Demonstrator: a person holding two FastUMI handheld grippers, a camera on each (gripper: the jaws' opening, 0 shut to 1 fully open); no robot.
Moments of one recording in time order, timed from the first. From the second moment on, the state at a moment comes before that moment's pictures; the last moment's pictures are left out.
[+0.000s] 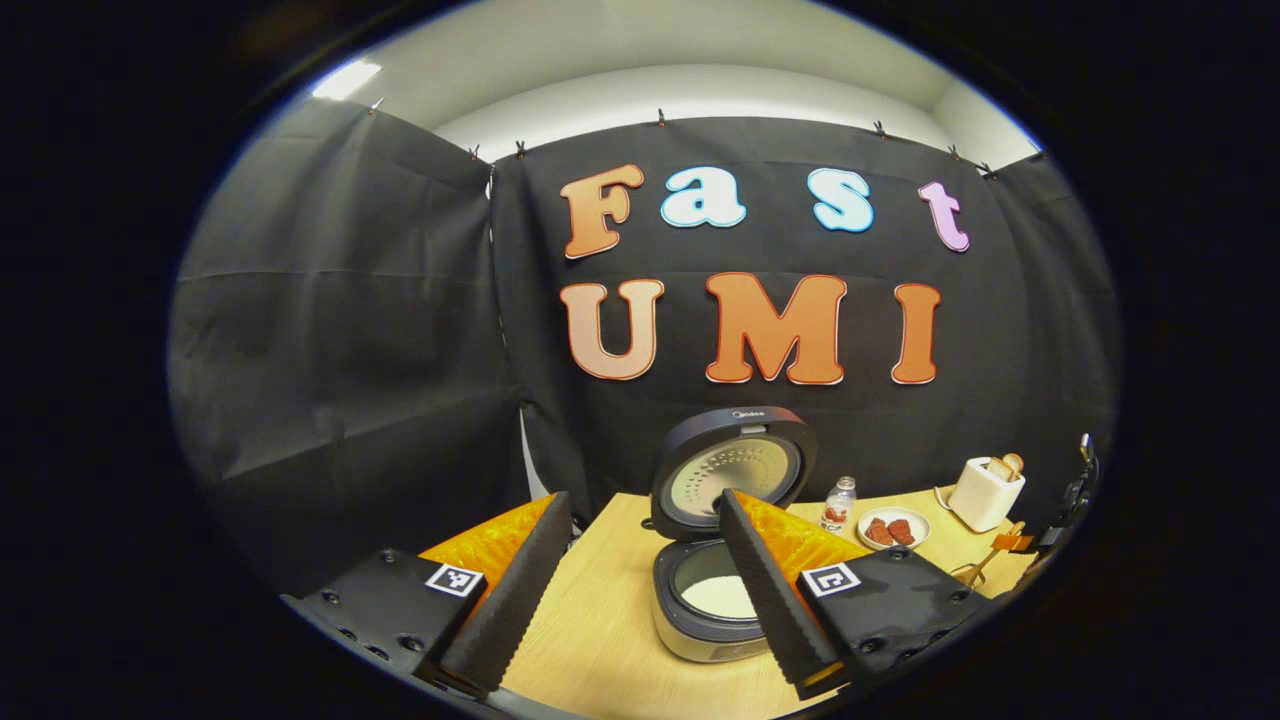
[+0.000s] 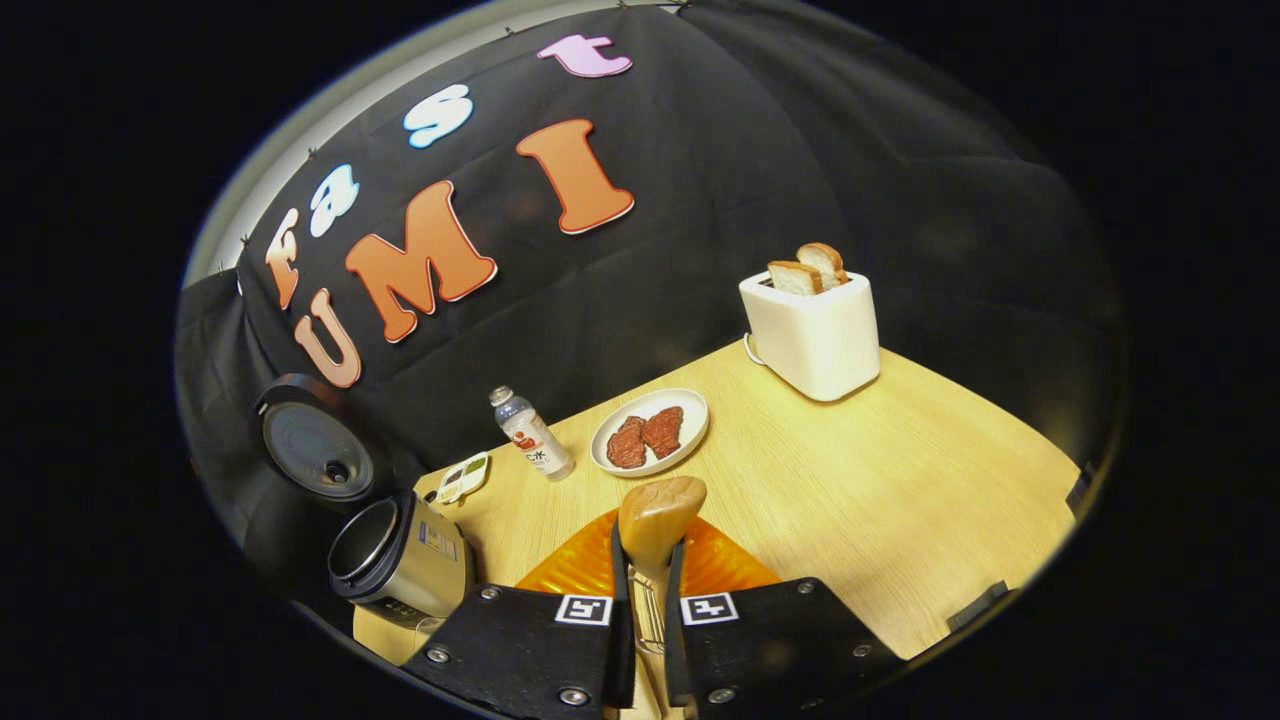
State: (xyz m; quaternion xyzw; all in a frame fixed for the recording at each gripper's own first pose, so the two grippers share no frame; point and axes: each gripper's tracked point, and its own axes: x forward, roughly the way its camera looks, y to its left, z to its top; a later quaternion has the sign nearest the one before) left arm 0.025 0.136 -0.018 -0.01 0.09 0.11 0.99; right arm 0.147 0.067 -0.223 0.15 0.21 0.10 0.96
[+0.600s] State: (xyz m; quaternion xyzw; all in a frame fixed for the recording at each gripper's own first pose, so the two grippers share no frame) left arm 0.048 0.105 -0.009 -0.01 0.09 0.10 0.99; right arm 0.143 0.001 -0.207 0.11 0.23 0.04 0.97
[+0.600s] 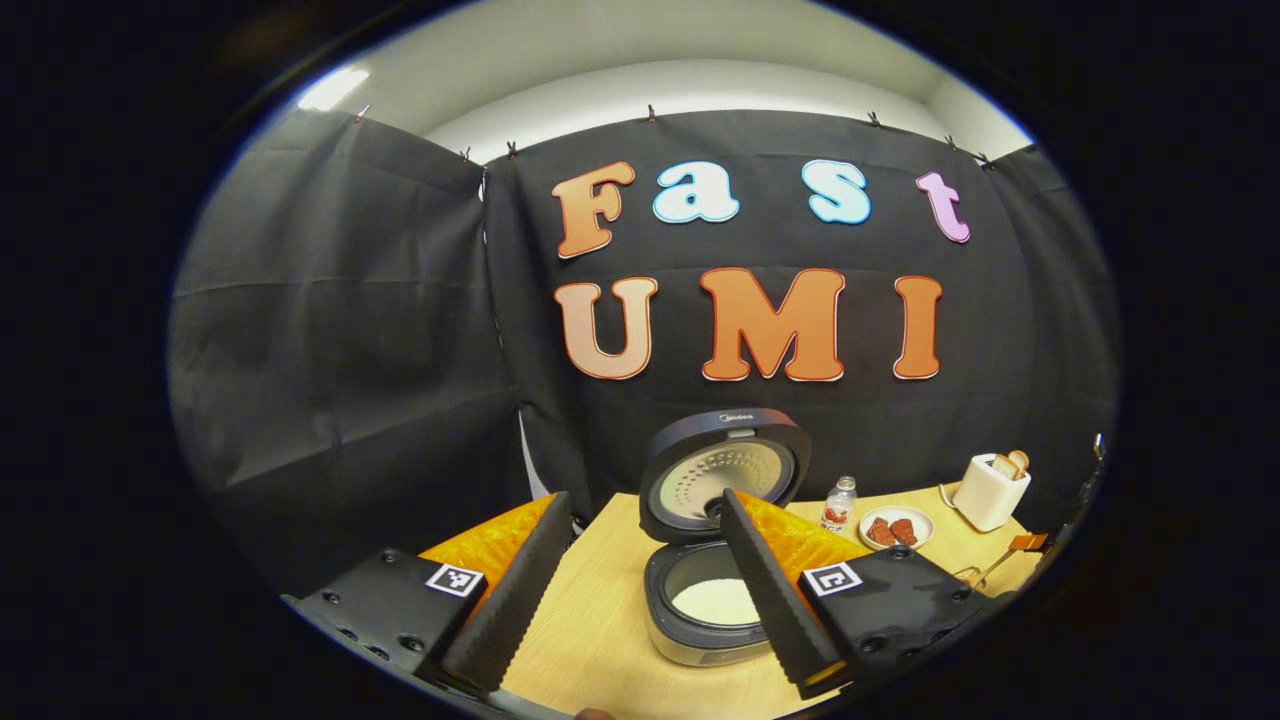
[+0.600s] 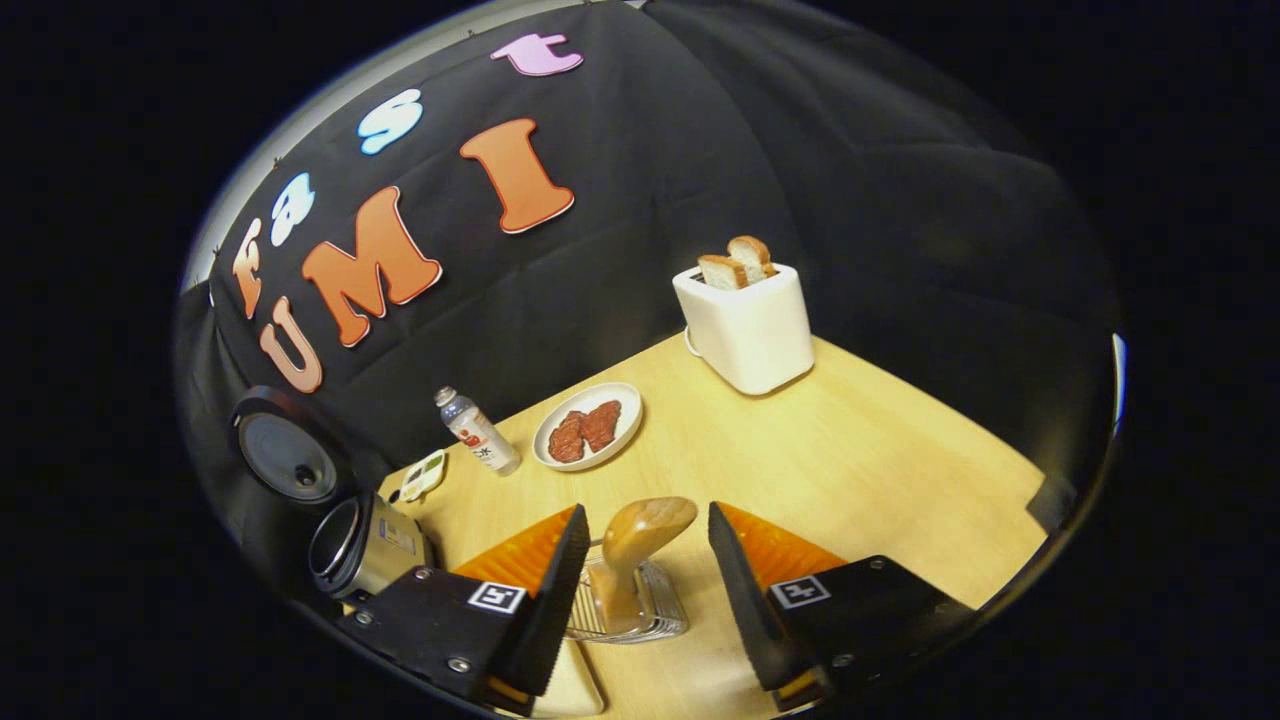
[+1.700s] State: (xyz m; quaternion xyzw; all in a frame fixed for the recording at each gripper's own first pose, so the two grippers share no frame) left arm 0.336 0.046 -0.007 -0.03 0.13 0.03 0.99; right arm 0.096 -0.054 -0.013 -0.01 0.10 -0.01 1.00
